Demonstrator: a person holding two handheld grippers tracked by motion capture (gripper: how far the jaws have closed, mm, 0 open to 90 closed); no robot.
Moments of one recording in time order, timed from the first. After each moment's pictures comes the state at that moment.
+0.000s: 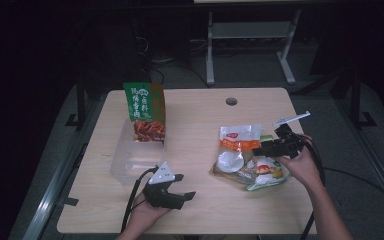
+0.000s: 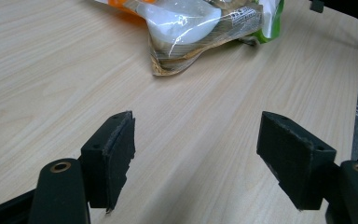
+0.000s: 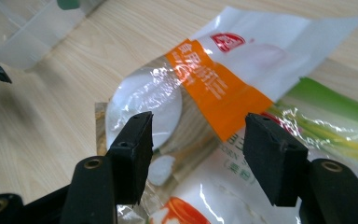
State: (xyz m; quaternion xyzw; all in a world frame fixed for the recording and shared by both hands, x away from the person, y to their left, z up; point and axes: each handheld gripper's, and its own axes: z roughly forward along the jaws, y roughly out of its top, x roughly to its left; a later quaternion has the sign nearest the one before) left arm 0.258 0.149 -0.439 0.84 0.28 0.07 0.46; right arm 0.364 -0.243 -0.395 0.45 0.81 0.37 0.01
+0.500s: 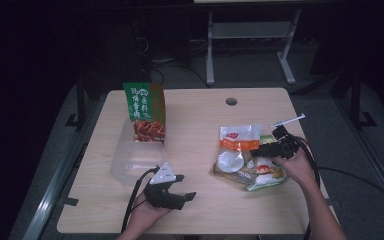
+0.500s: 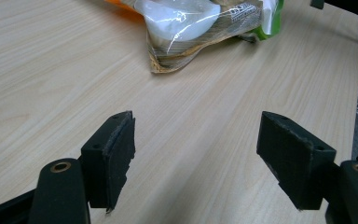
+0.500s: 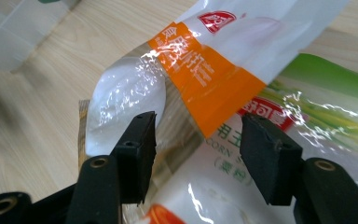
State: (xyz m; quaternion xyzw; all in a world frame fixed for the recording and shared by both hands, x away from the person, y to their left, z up) left arm 0.258 0.147 -0.440 0.84 0.28 0.07 0.45; right arm 0.379 -0.242 -0.420 0.47 0.80 0.36 -0.02
